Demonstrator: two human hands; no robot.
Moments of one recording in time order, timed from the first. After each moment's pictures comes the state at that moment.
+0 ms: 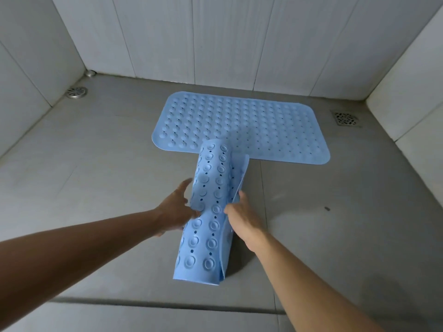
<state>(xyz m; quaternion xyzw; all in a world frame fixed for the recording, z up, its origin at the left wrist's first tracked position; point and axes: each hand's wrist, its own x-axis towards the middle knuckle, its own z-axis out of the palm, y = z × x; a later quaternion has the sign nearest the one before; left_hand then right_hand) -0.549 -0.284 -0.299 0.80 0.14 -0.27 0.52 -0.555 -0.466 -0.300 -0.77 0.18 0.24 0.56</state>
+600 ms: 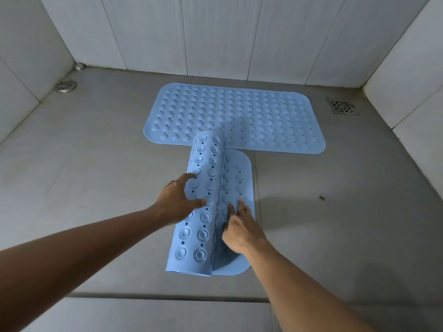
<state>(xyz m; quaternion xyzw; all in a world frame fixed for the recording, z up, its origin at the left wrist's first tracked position) -0.544 -0.305 -0.305 0.90 0.08 -0.16 0.39 -0.575 -0.494 -0.354 -0.94 -0.01 0.30 0.17</state>
